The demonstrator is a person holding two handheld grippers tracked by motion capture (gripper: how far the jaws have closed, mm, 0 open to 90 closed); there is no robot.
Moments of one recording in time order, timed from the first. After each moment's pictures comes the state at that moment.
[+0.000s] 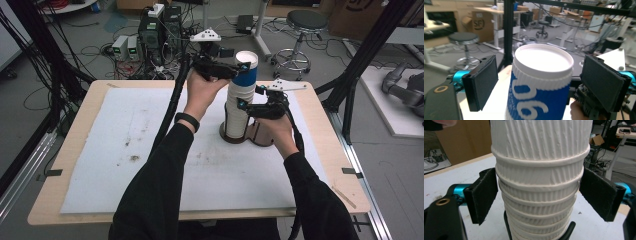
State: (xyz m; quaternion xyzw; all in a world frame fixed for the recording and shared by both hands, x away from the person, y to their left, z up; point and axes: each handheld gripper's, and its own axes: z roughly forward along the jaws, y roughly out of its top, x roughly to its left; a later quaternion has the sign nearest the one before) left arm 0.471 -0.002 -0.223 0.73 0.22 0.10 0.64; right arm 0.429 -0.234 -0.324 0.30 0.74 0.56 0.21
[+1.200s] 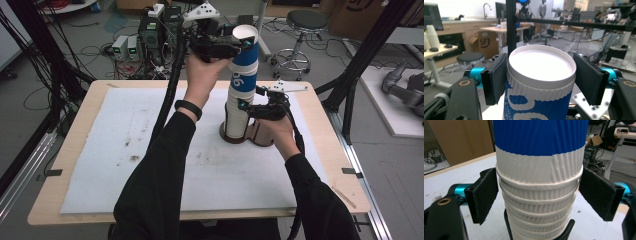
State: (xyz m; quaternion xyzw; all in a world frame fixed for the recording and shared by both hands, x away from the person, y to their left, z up) left arm 0.451 0.011 -0.162 0.69 0.18 0.16 0.69; right arm 0.425 -0.236 -0.325 0.31 0.74 0.56 0.22
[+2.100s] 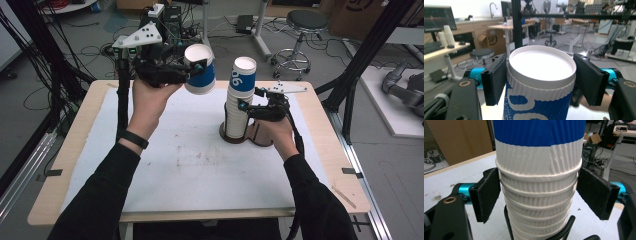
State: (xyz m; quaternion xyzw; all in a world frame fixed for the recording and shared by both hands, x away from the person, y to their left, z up) left arm 0.378 0.108 -0.187 0.71 0.18 0.19 0.65; right arm 0.423 -0.235 -0.328 0.32 0.74 0.55 0.22
